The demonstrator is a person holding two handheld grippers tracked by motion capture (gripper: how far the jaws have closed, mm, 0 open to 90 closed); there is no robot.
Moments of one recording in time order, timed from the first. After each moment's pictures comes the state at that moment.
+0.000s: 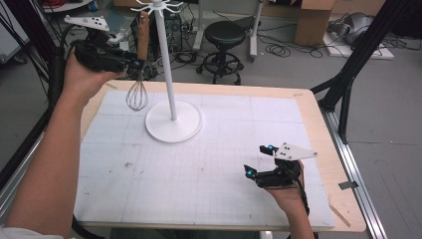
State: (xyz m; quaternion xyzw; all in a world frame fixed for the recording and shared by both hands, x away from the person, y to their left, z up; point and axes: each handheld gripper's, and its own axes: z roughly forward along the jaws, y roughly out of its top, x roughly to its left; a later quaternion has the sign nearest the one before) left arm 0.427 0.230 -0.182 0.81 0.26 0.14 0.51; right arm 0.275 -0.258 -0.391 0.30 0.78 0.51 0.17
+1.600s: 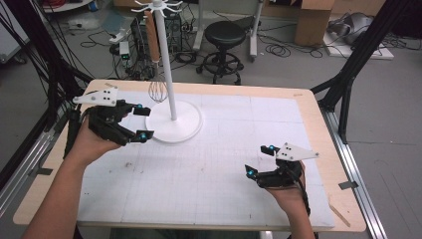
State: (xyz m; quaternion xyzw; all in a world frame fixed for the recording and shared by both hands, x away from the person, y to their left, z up) left arm 0.341 0.213 -0.291 0.80 0.14 0.05 0.58; right arm 0.273 -0.260 -0.390 0.31 0.78 0.52 0.17
